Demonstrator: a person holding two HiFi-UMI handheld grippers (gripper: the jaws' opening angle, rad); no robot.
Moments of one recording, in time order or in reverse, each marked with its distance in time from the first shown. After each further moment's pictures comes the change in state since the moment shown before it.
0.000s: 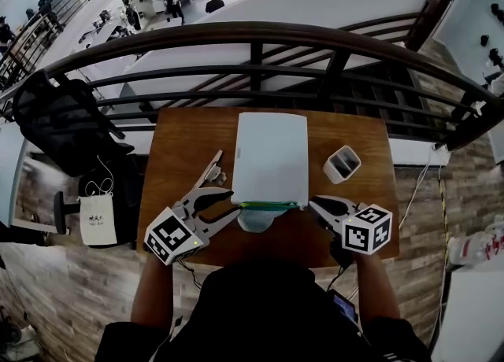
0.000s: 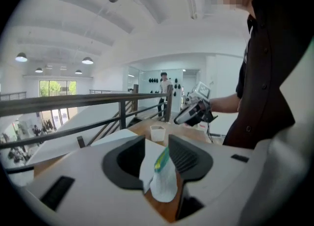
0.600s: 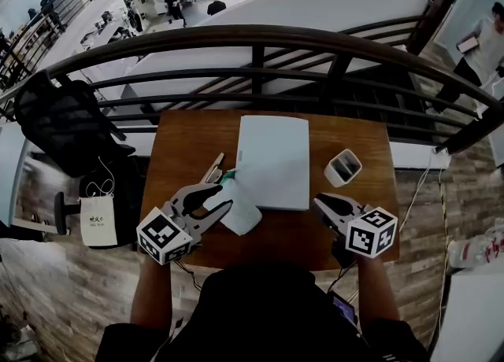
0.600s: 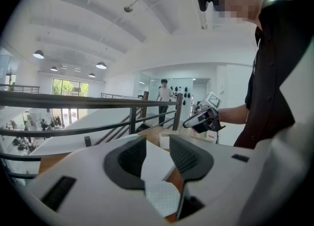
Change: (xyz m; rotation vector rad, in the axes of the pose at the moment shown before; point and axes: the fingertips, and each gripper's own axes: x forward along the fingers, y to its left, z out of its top) left arm -0.021 0.029 0.007 -0.092 -0.100 0.115; right arm -0.008 -0.004 0.019 -0.021 -0.101 -0.016
